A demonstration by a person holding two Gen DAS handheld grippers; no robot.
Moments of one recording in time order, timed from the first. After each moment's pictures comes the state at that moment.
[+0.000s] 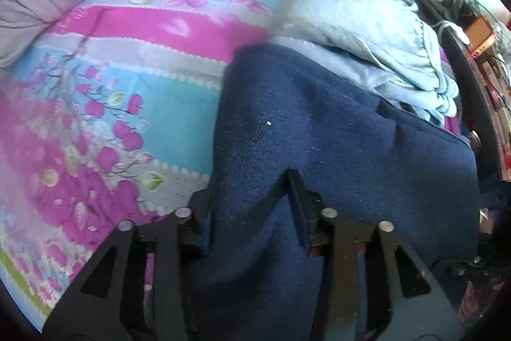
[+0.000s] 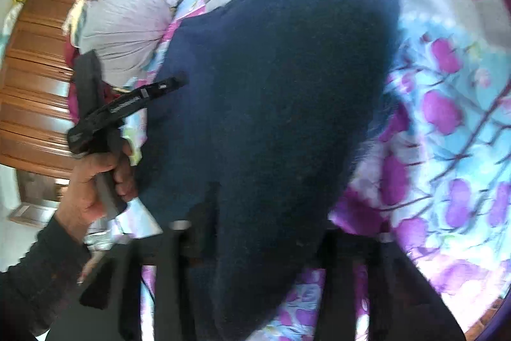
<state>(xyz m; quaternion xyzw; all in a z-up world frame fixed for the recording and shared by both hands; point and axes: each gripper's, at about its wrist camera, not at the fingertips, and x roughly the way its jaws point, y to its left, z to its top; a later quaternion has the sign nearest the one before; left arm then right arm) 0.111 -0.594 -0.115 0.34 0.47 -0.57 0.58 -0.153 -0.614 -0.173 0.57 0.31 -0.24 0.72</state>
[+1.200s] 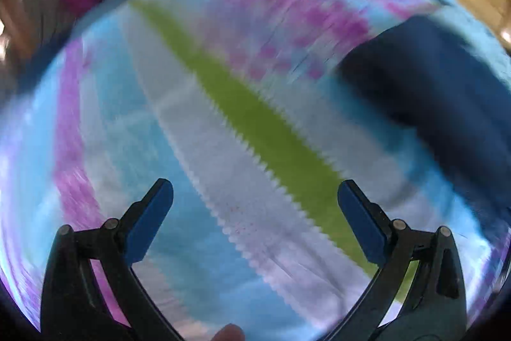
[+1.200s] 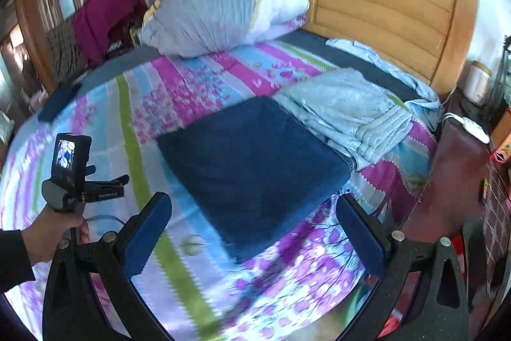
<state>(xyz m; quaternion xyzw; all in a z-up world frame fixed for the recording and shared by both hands) 0.149 -0.323 -0.119 0.26 0.49 -0.29 0.78 -0.141 -0.479 0.045 0.19 0.39 -0.32 0.84</state>
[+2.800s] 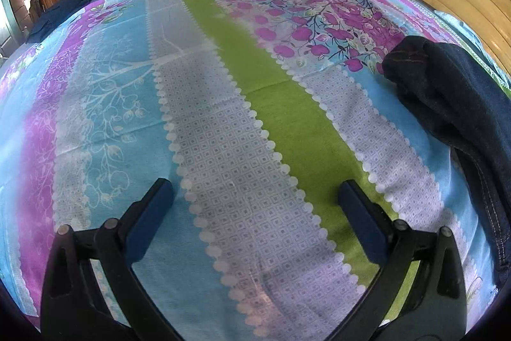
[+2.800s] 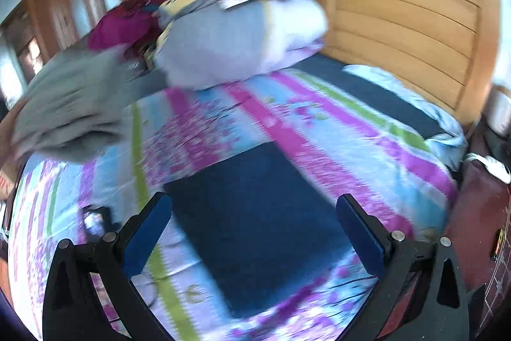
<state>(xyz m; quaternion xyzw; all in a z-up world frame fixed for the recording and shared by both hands) 0.151 -0.306 -0.161 0.17 0.47 -0.26 0.83 -0.100 -0.537 0.091 0.19 0.35 -0.28 0.88</state>
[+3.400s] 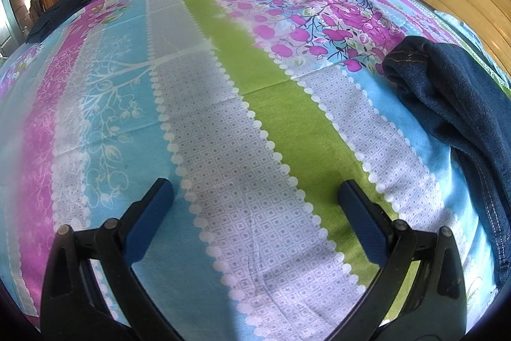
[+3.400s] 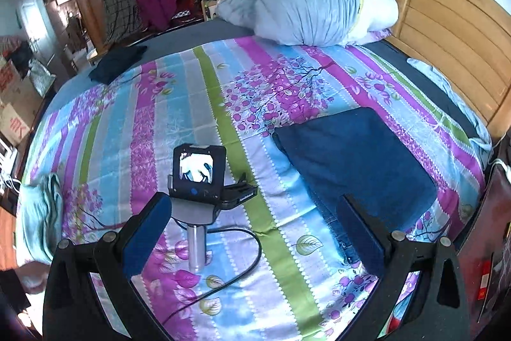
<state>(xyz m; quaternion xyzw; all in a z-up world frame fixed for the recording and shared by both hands) 0.151 -0.307 -0.161 0.17 0.46 -0.26 0.83 -0.015 -0.336 0.089 0.15 0.43 -0.21 0.87</state>
